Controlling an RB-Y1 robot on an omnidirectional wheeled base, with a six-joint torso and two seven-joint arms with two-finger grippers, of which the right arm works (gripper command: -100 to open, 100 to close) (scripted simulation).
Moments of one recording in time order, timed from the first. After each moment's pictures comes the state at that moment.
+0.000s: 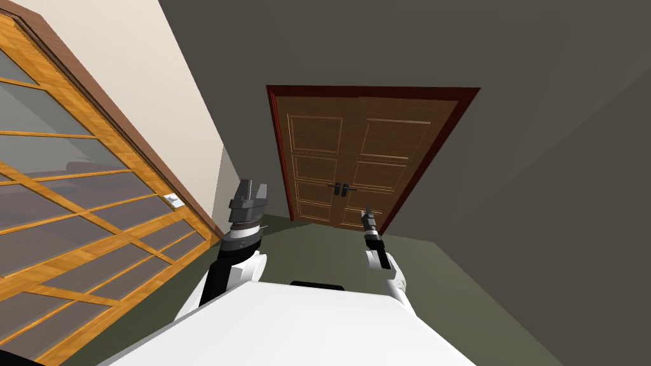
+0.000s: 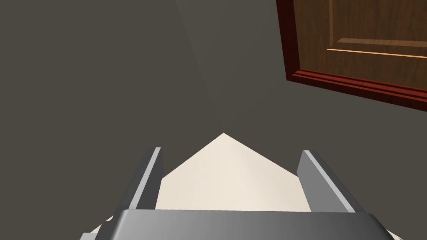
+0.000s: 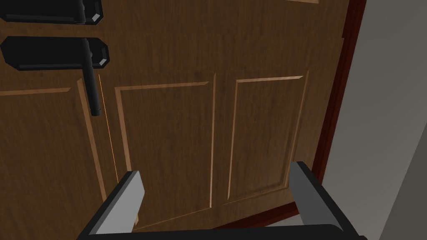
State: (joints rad) arm 0.03 -0.18 -0.06 -1.40 -0.01 -0.59 -0.05
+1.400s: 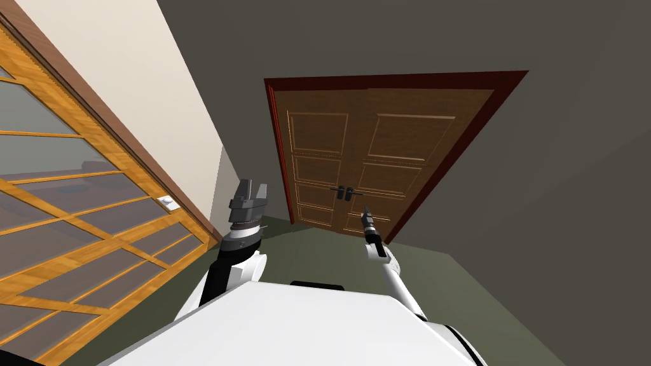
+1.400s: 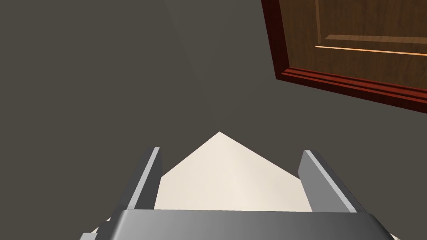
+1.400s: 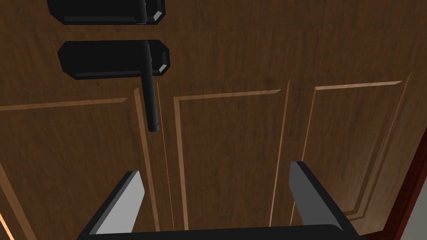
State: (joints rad) arm -0.18 -0.24 -0.09 -1.02 -0.05 -0.58 -0.09
